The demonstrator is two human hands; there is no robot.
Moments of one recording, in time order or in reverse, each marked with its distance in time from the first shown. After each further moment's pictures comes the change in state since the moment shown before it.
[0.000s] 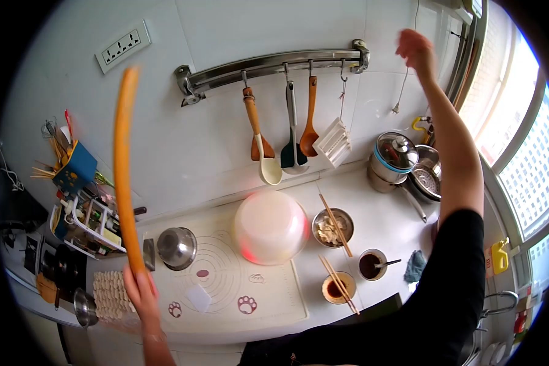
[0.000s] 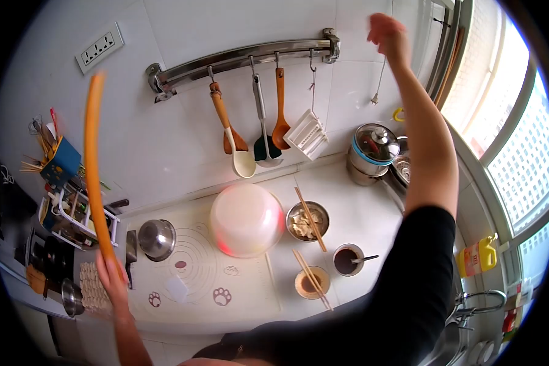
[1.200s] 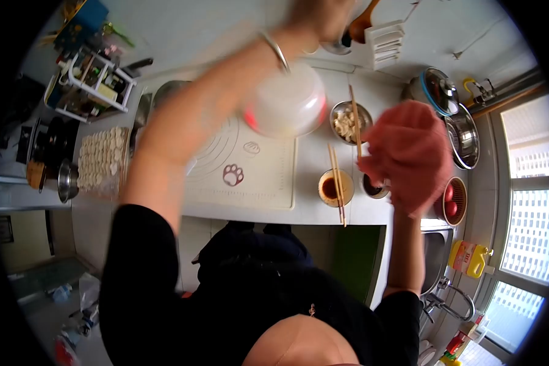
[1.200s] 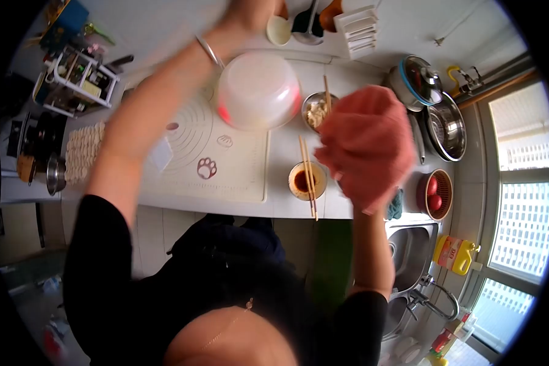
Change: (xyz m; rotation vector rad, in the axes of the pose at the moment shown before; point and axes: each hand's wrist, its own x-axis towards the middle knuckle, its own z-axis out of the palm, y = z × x) left_hand 0.096 0.074 0.305 0.130 -0.386 0.903; right_hand -0.349 -0.218 0.054 0.294 -0.609 -0.164
